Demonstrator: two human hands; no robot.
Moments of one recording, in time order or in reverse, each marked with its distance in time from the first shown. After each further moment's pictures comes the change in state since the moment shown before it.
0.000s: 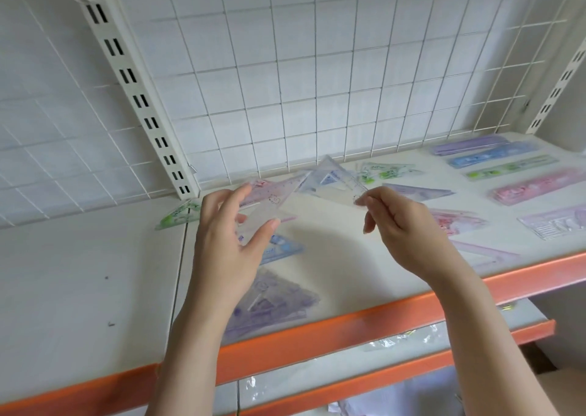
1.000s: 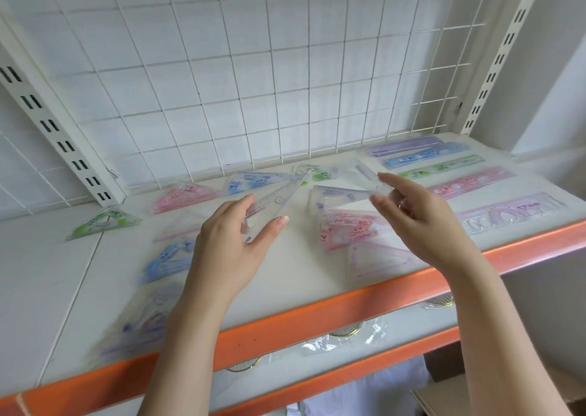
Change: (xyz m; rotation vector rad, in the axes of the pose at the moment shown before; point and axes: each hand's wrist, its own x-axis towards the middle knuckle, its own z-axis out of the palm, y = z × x) left_hand -0.002 0.062 0.100 0.077 -0.140 -0.051; right_hand -0.003 0.092 -0.102 -0.079 0.104 0.007
